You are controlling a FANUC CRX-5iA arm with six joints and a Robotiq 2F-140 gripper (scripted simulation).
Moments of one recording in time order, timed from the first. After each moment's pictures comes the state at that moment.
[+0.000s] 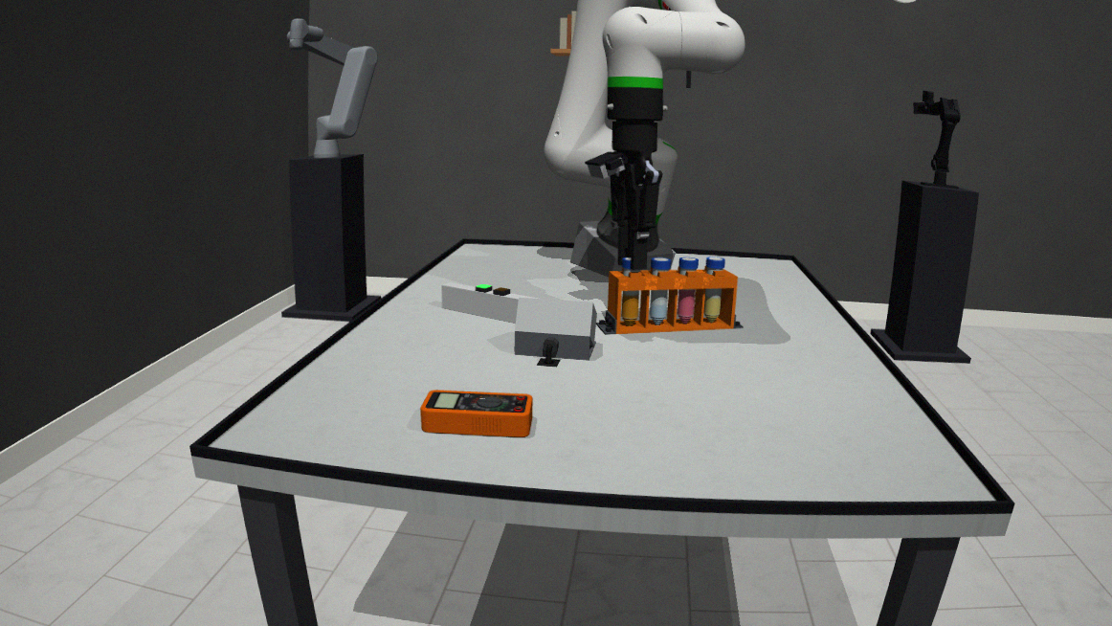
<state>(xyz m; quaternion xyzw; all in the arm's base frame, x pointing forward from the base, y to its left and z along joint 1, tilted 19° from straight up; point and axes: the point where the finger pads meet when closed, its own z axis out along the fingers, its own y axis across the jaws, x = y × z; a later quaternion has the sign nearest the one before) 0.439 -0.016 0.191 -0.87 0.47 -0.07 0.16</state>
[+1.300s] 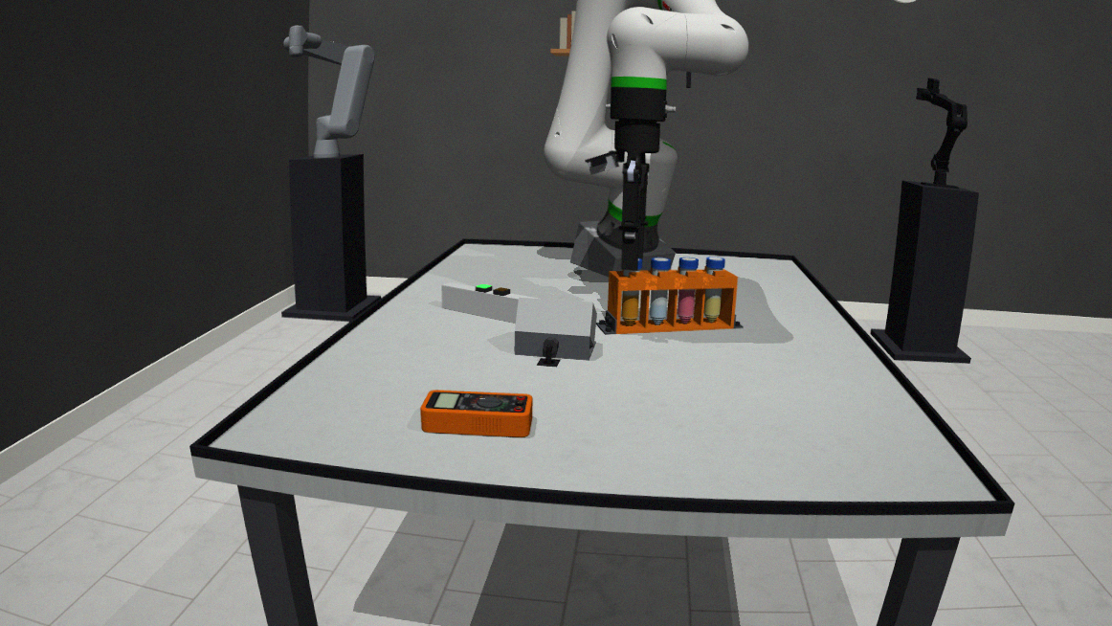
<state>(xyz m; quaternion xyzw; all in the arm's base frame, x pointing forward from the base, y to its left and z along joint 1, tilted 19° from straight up) 0.439 -0.016 0.191 -0.64 0.75 -0.02 0.17</state>
